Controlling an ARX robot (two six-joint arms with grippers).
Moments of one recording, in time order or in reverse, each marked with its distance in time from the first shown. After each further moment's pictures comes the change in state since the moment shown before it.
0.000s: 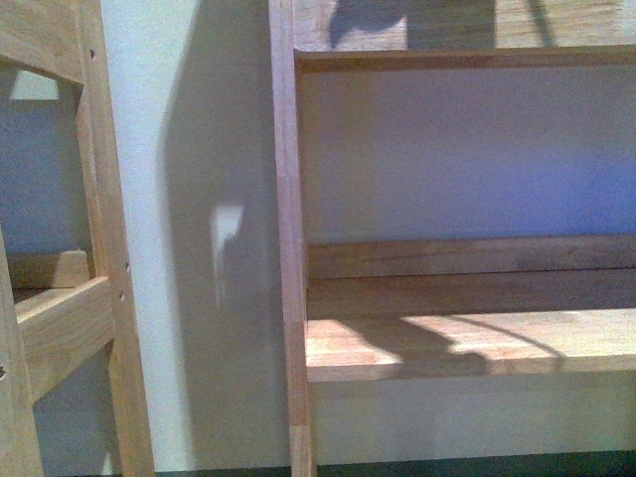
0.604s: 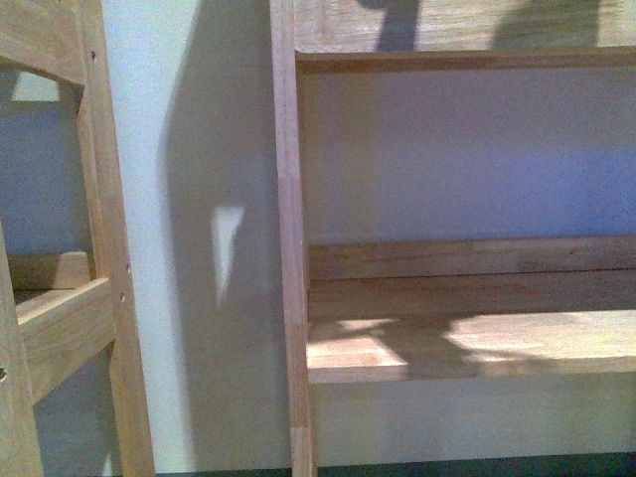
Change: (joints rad) left arm 0.000 0.000 0.000 0.000 0.000 0.000; right arm -0.070 -0.413 -0.522 0.386 0.196 -0.200
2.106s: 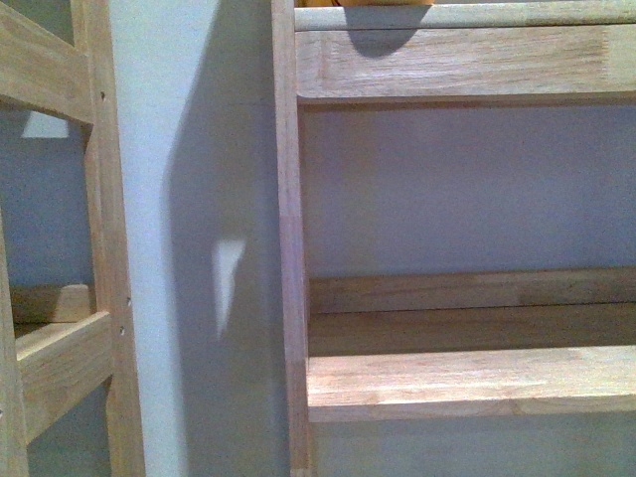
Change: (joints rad) left arm 0.000 0.000 0.000 0.000 0.000 0.000; right arm -0.139 -1.327 -1.468 -0.410 0.082 -0.463
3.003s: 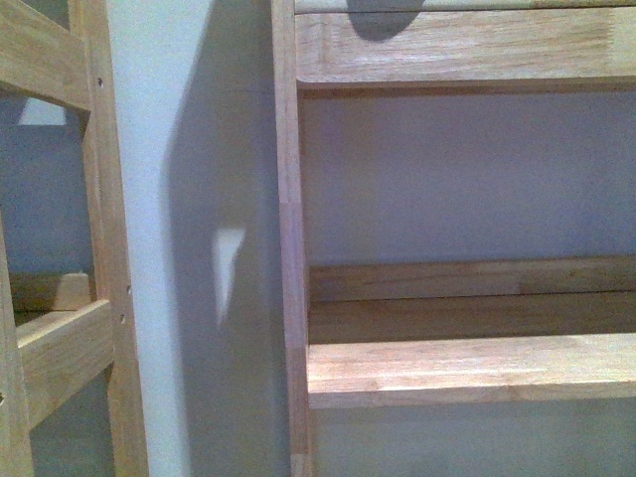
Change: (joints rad) left arm 0.000 0.000 0.000 0.000 0.000 0.000; right arm -0.011 -0.114 -0.130 0.027 -0.013 -0.018
